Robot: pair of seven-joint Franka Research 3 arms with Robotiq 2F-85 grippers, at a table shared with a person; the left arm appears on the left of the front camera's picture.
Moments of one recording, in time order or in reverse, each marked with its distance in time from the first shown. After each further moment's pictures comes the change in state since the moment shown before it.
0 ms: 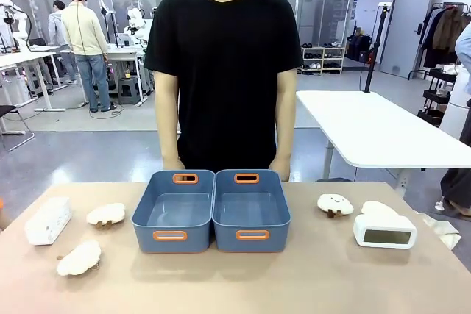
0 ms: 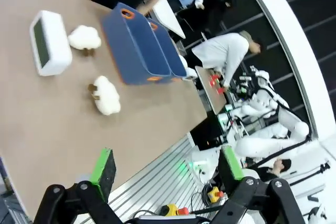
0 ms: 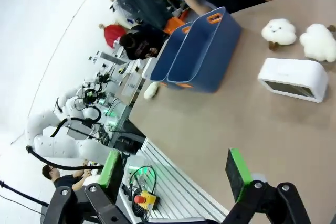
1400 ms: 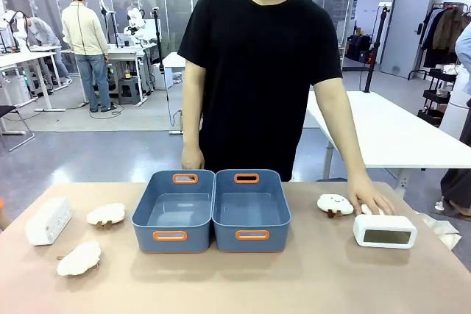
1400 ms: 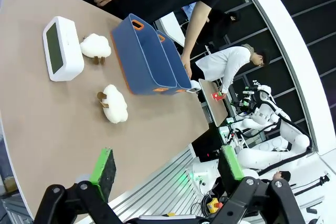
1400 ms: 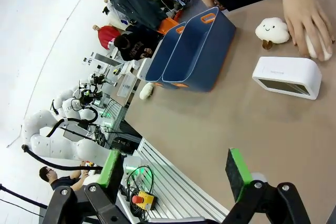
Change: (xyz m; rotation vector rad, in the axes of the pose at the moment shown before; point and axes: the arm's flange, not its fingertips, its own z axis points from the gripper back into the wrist) left arm 0.004 0.008 0.003 0.016 -0.047 0.027; right arm 0.000 0.002 0.001 -0.023 0.001 -0.006
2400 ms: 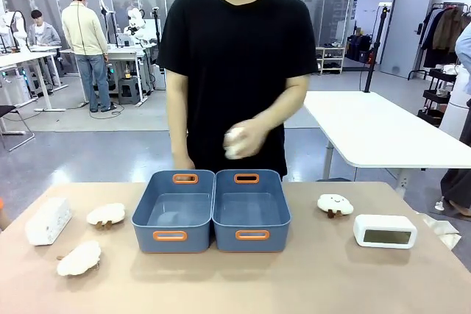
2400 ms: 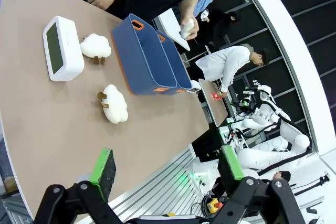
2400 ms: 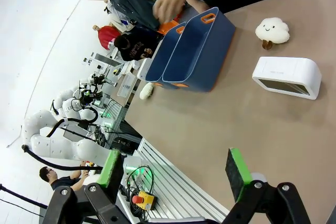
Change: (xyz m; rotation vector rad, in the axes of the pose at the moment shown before) left arm 0.000 0.000 0.000 0.000 0.000 0.000; right arm 0.000 0.000 0.000 0.000 -0.001 0.000
